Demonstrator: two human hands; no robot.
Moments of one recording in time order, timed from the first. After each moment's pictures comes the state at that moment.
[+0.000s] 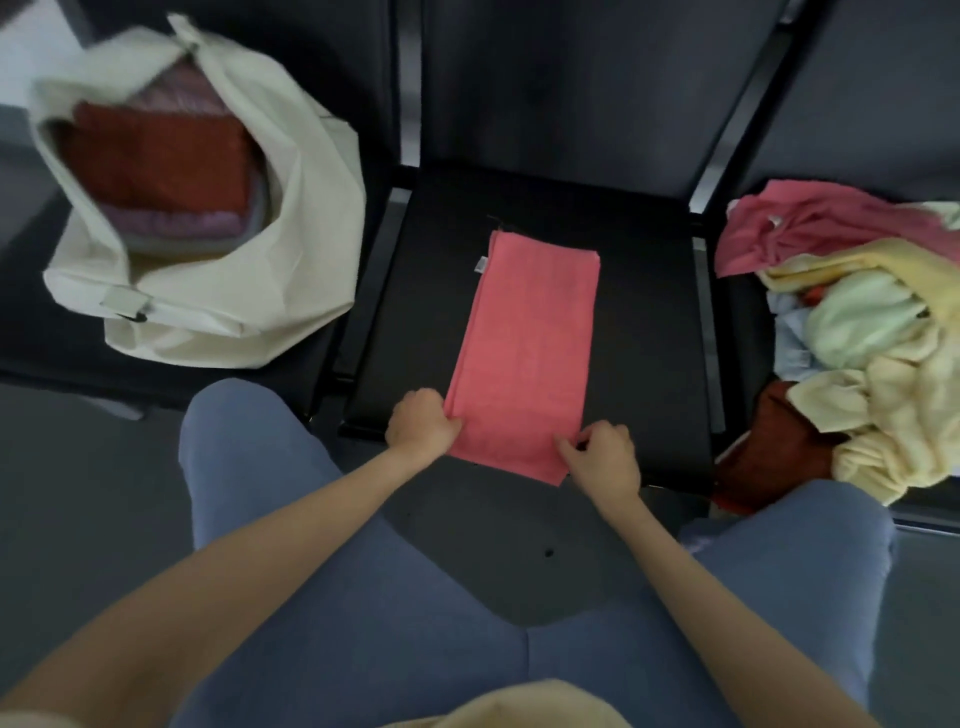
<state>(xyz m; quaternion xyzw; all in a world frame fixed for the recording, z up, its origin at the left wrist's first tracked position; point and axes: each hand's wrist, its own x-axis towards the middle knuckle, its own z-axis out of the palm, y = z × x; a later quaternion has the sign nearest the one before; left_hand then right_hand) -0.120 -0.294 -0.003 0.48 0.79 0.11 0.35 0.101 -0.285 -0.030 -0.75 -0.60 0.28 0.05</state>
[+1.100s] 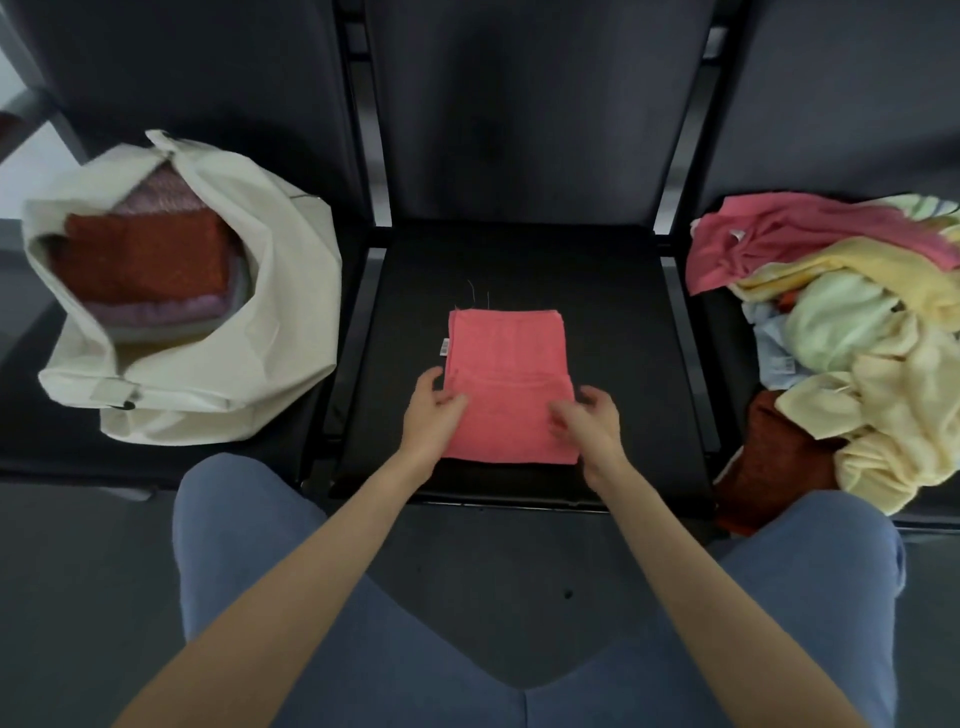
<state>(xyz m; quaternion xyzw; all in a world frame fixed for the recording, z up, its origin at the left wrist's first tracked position) -0.099 -0.247 0.019 0.34 0.69 0.39 0.51 0.082 -0.232 0.024 -0.67 -0.29 0.57 0.38</state>
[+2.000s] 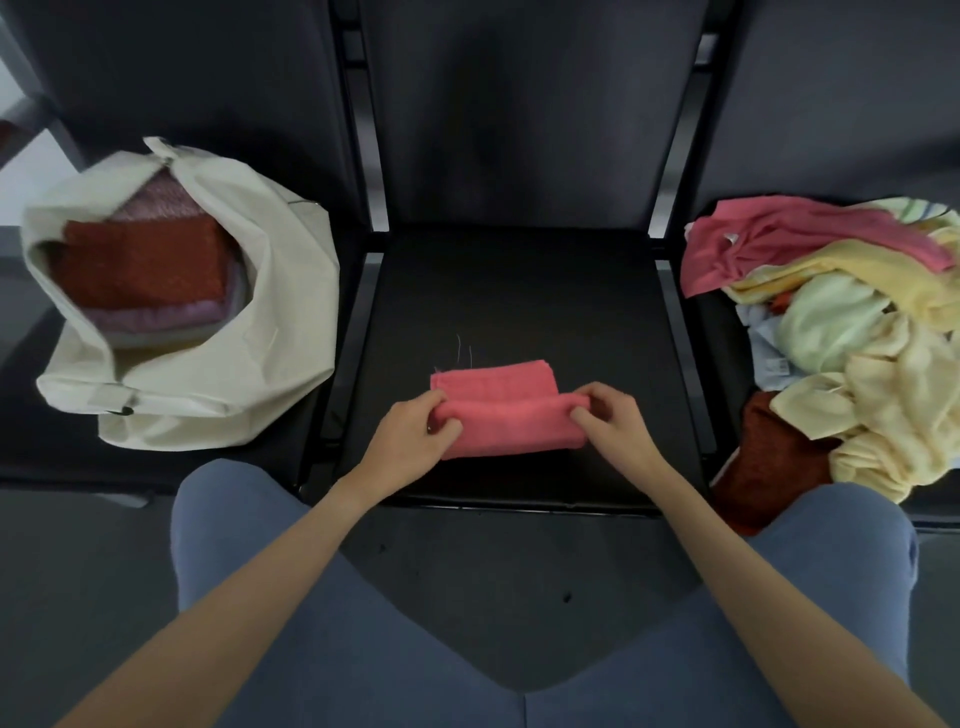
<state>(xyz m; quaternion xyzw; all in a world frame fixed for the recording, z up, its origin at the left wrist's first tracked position) -0.129 -0.270 0.038 0.65 0.65 0.25 0.31 0.124 -0.231 0.031 -0.58 -0.63 0.43 0.29</state>
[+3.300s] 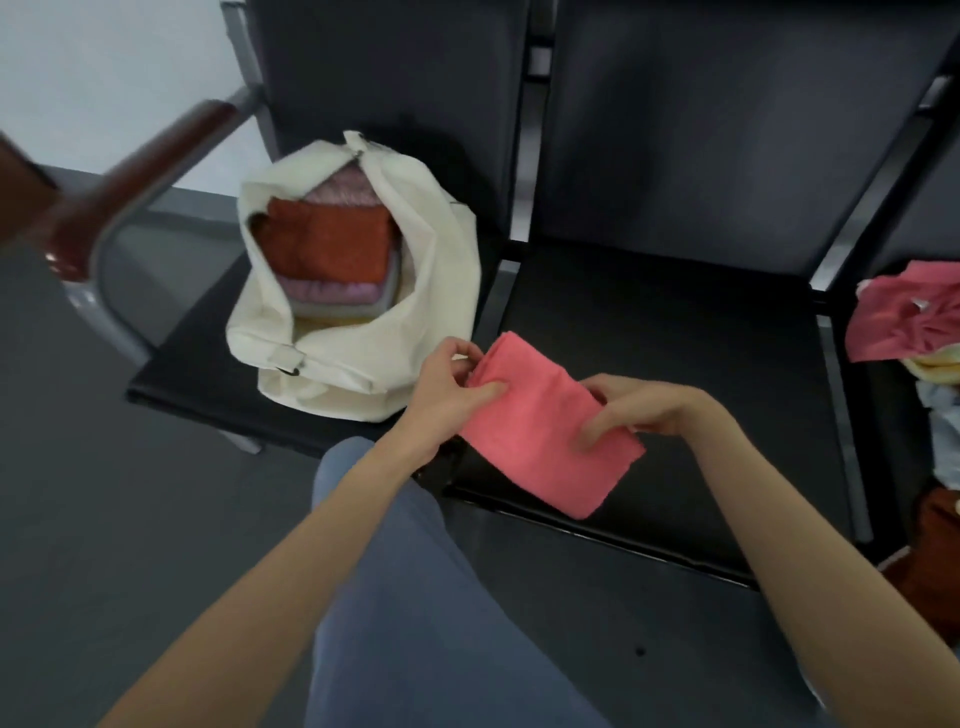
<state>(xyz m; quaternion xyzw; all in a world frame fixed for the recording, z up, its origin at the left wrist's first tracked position) -0.218 -0.281 0.103 0.38 0.68 0.45 0.44 -0.019 -0.178 0.108 -0.41 -0.66 0.62 -0.12</state>
